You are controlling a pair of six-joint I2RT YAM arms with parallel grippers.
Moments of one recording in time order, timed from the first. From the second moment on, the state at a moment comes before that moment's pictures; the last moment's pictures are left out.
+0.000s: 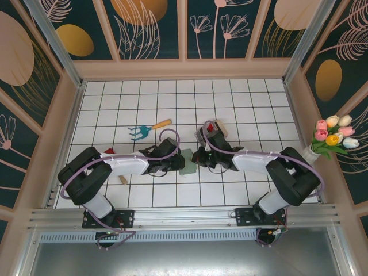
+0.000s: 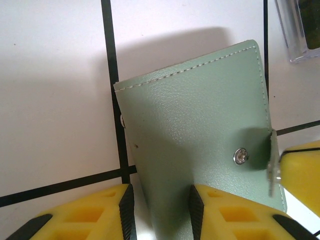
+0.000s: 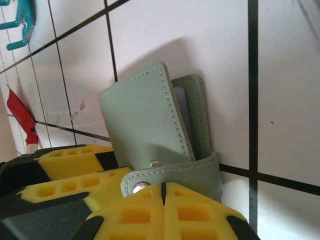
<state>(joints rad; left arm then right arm) -0.86 1.63 0.73 -0.08 0.07 -0.89 0.70 1.52 0.61 0.05 -0.37 0.96</state>
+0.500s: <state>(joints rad) -0.86 1.63 0.73 -0.08 0.07 -0.88 0.71 1.58 0.64 0.07 -0.37 0.97</state>
